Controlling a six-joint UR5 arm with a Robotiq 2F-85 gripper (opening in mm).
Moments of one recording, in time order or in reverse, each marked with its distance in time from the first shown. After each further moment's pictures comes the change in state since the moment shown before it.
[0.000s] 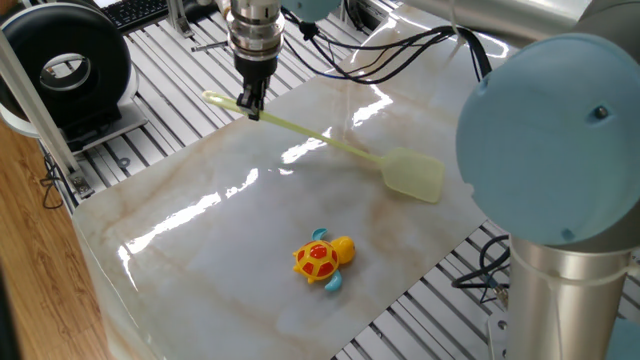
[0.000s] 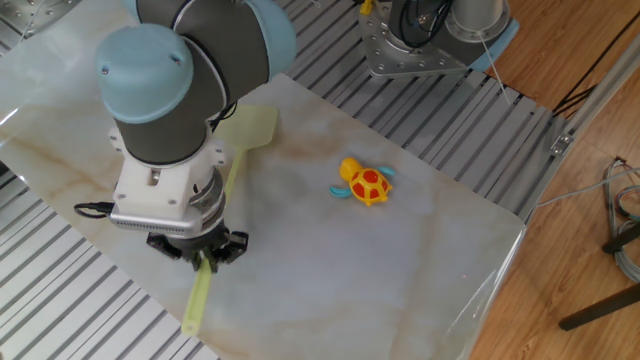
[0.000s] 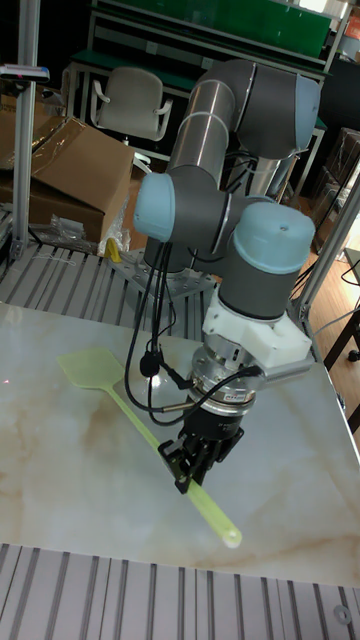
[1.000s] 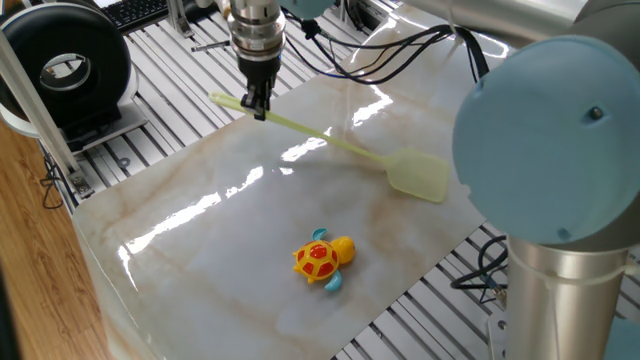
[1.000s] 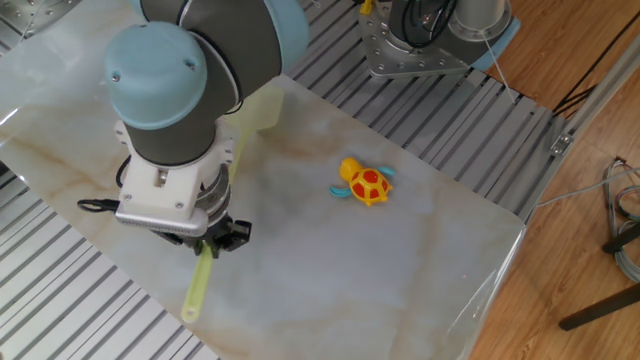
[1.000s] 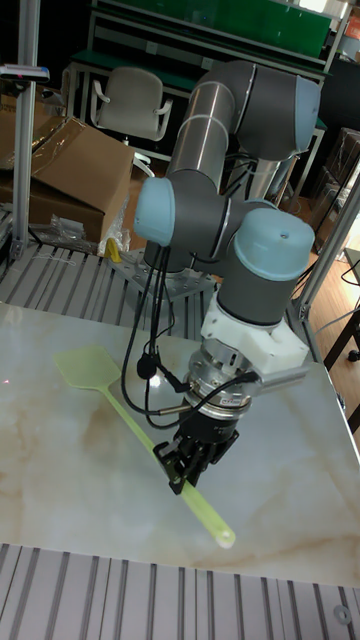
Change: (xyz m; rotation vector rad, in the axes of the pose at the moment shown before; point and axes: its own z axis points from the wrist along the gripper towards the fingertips) arm -0.006 -0.008 0.012 -0.001 -0.029 -0.023
